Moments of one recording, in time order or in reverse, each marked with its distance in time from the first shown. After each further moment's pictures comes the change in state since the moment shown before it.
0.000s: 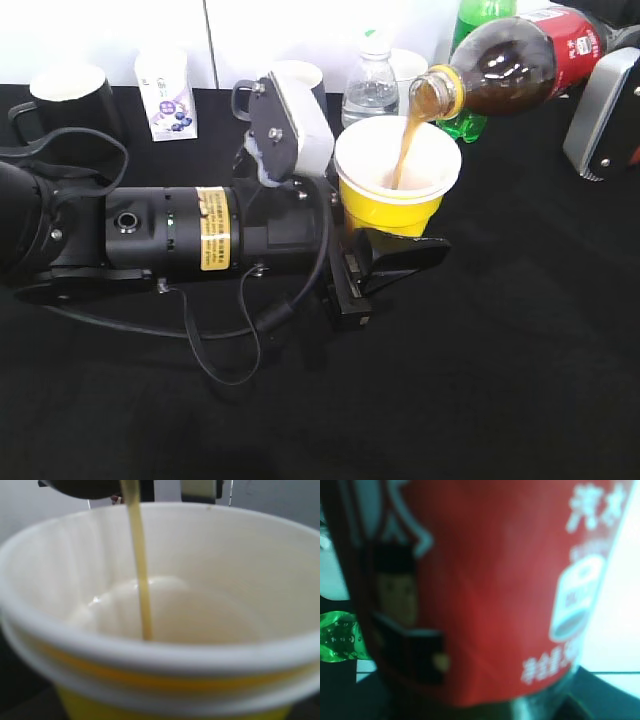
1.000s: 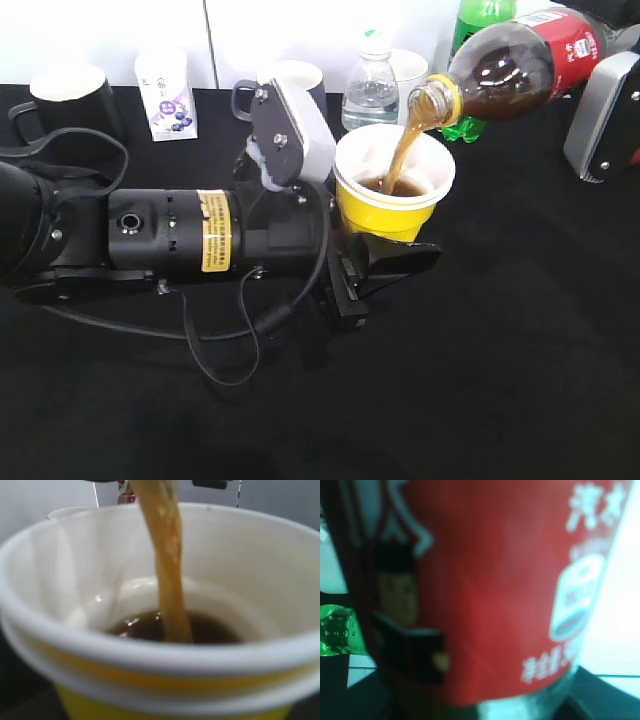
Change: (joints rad) left arm 0.000 0.000 0.000 -0.003 0.053 0.000; right arm 0.000 0.000 0.000 0.007 0.001 -0.047
